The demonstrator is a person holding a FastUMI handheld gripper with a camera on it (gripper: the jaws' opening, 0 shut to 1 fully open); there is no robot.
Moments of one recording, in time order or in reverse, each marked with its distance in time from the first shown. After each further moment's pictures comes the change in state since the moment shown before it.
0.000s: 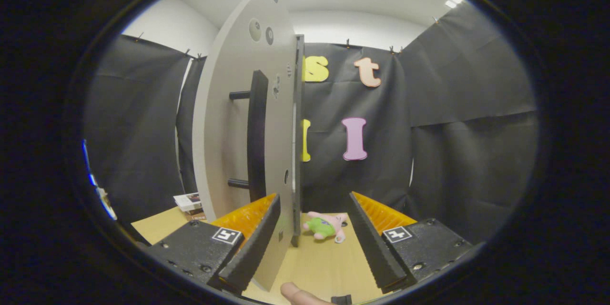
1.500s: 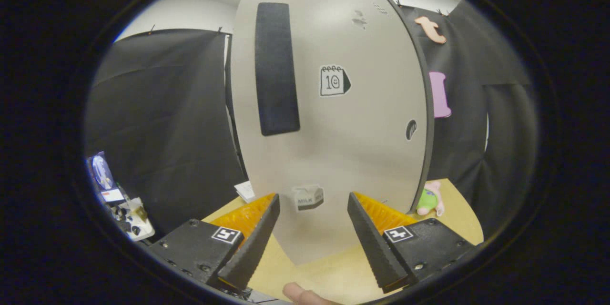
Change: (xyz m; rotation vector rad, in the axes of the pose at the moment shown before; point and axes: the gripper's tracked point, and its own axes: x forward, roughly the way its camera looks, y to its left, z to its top) arm 0.087 0.241 -0.084 0.086 0.222 0.241
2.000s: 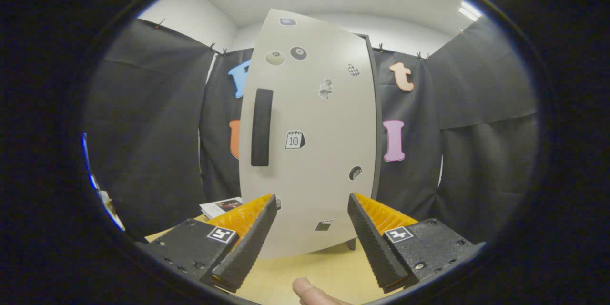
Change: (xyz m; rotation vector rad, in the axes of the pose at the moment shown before) arm -0.082 -0.010 0.046 -0.097 -0.233 -0.190
